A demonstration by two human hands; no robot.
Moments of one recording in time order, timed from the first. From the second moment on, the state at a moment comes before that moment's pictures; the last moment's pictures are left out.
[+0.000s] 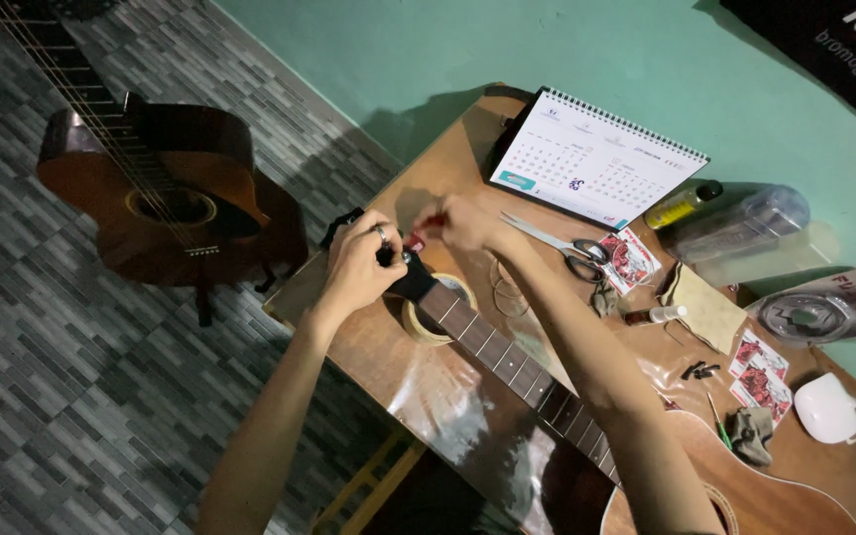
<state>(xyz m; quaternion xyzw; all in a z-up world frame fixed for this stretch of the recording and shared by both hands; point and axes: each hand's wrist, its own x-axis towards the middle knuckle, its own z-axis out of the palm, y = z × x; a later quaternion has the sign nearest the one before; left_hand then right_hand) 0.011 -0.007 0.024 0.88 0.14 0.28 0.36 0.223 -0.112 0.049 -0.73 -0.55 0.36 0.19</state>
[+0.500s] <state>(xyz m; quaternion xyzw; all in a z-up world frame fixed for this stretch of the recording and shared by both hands) 0.014 -0.002 0.007 0.88 0.15 0.29 0.35 0.226 -0.106 0.043 -0.77 -0.46 0.36 0.25</state>
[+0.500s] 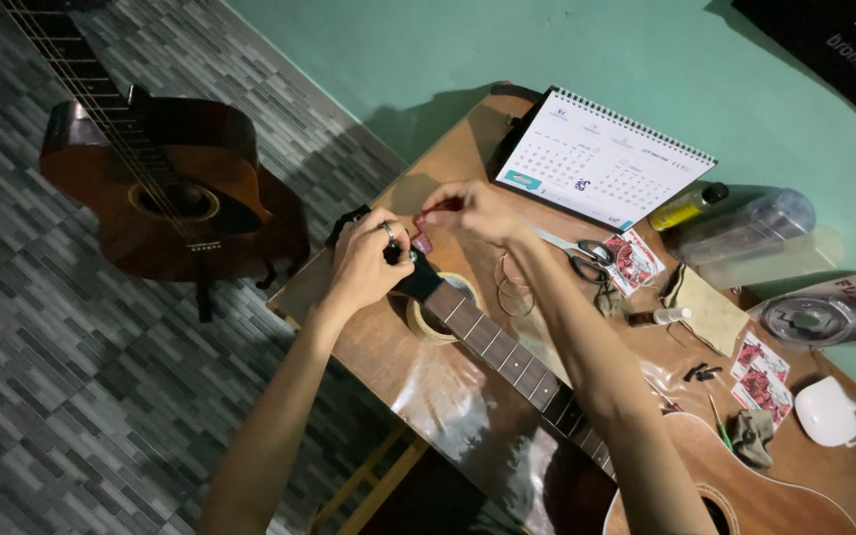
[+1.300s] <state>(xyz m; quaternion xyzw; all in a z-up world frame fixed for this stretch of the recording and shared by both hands) 0.009 0.004 0.026 0.87 0.11 0.26 0.40 0.223 -0.118 0.054 -0.75 -0.40 0.41 0.34</state>
